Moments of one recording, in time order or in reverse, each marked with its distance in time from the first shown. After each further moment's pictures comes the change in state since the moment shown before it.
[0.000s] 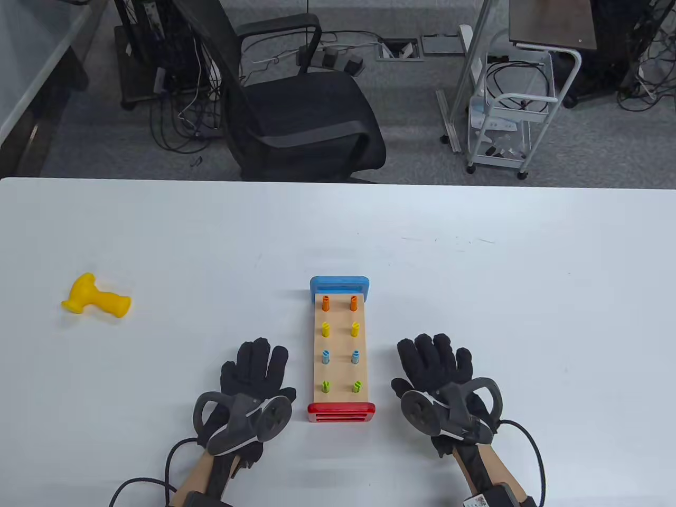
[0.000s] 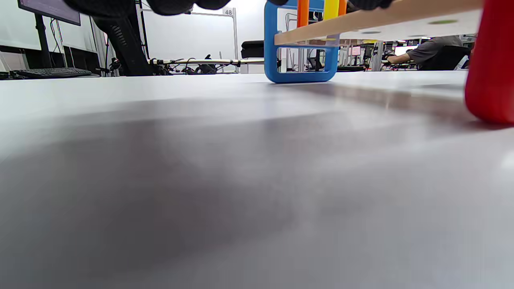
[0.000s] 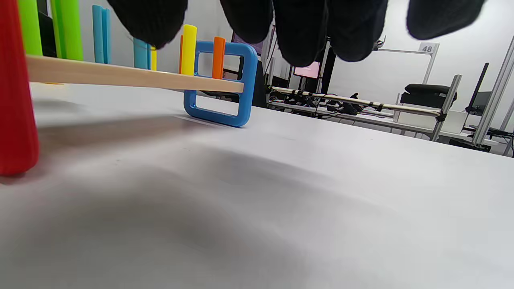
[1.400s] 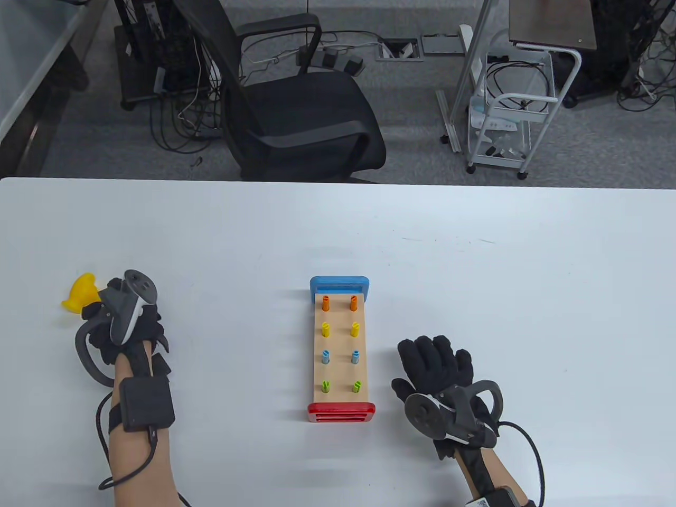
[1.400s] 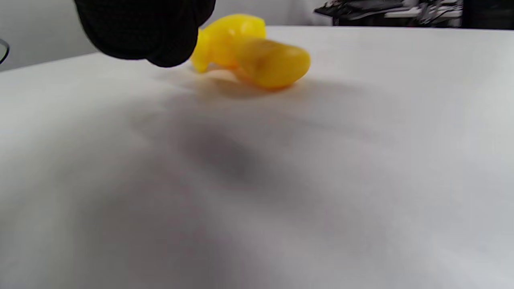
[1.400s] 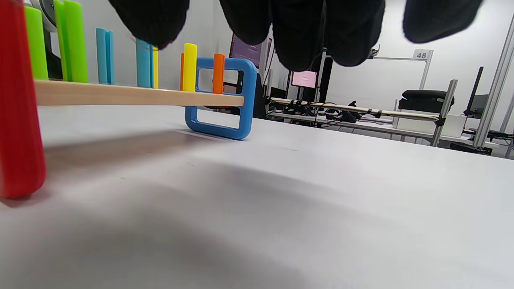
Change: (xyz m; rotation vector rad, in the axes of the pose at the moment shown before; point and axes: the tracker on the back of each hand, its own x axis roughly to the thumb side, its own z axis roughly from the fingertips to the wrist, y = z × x) left_hand -0.261 0.006 -0.064 -0.317 1.137 0.159; right_hand -0.003 -0.004 0.005 -0.044 0.009 -0.036
